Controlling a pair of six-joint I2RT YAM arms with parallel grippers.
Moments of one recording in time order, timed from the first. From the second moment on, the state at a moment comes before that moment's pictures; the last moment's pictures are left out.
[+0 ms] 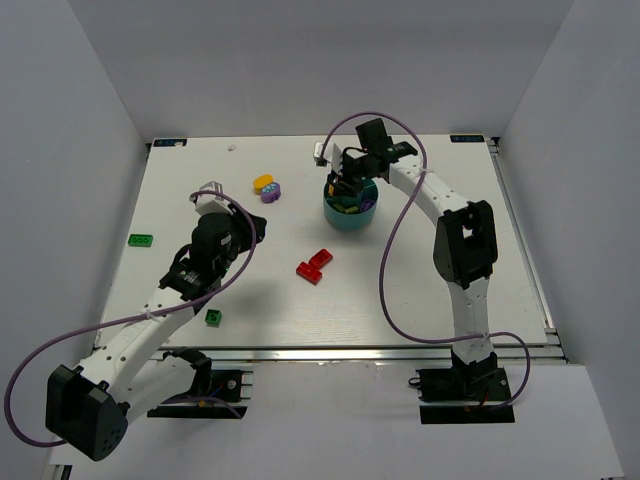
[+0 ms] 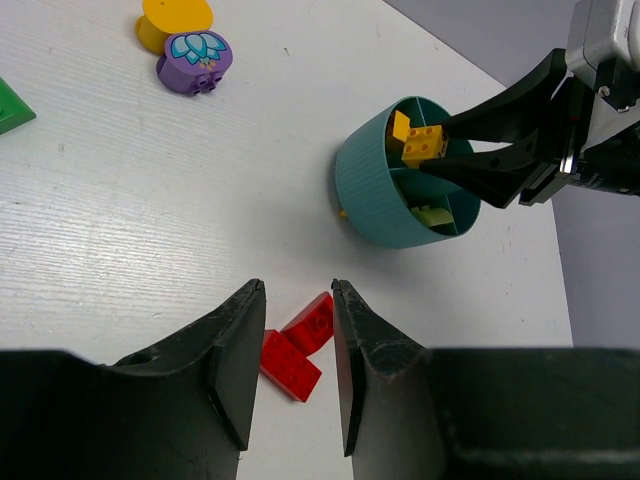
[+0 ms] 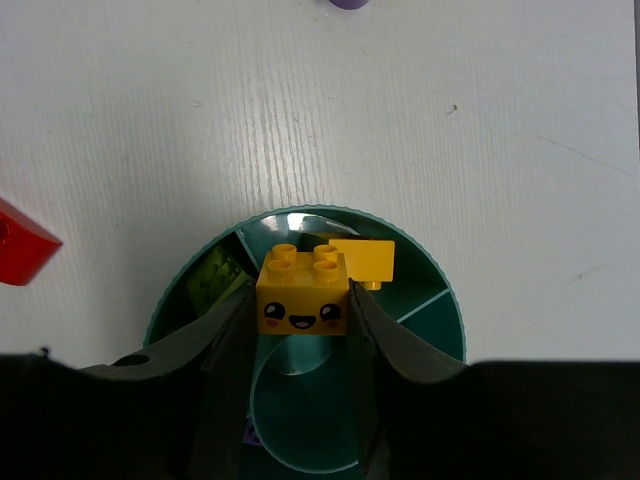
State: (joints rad) left arm -0.48 0.96 0.71 -0.07 -0.25 -0.72; right arm 0.46 2.15 1.94 -0.66 -0.57 -0.92
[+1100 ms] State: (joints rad) left arm -0.47 0.96 0.70 -0.07 -0.25 -0.72; right arm 0.47 2.16 1.92 -0.58 -0.54 -0.91
